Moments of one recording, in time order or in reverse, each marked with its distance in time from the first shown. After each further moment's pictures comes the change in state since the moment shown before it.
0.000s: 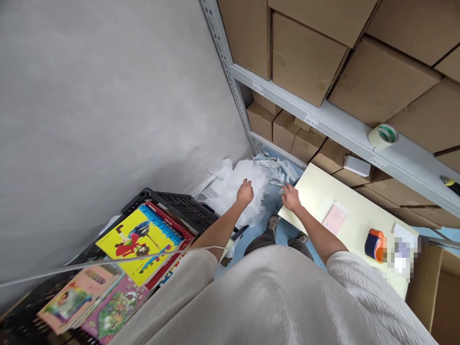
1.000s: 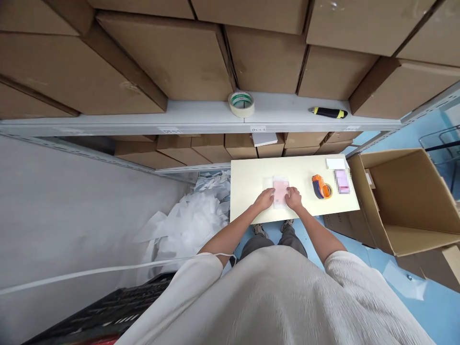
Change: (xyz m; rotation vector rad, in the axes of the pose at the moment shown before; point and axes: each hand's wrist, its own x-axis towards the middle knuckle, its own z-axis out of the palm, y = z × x) left_hand -0.073 0.321 0.158 -0.002 -0.561 0.908; right_hand -0.234 0.197 -0.003 0.290 0.223 0.920
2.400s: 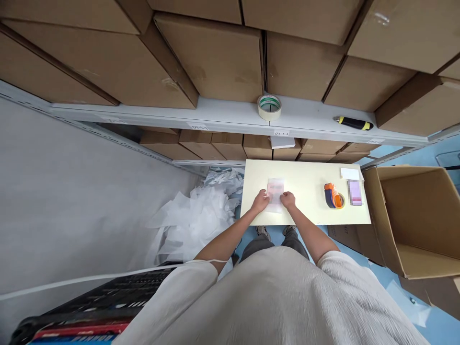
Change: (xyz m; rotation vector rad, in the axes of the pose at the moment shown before) left_hand -0.029 -0.061 -0.014 -0.514 0.211 -0.531; right_hand 0.028 -0.092 0.034 0.376 -0.114 0.349
